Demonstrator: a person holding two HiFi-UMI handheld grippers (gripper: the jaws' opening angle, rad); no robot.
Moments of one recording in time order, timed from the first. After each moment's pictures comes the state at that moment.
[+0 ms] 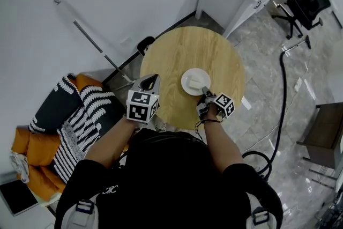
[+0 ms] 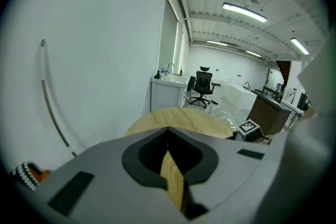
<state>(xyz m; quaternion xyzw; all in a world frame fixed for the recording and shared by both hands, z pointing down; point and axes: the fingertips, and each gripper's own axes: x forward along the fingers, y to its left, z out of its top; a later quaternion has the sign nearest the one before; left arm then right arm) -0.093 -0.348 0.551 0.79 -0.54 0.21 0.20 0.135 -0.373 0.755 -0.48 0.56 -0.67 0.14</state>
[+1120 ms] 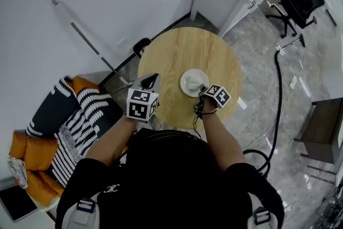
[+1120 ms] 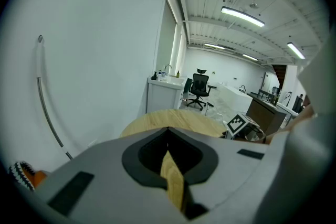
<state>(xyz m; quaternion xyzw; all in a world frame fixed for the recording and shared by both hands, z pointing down) -0.092 -0.354 0.551 0.80 -0.53 0.19 0.20 0.146 -0.379 0.758 -0.60 0.55 -0.58 -0.07</state>
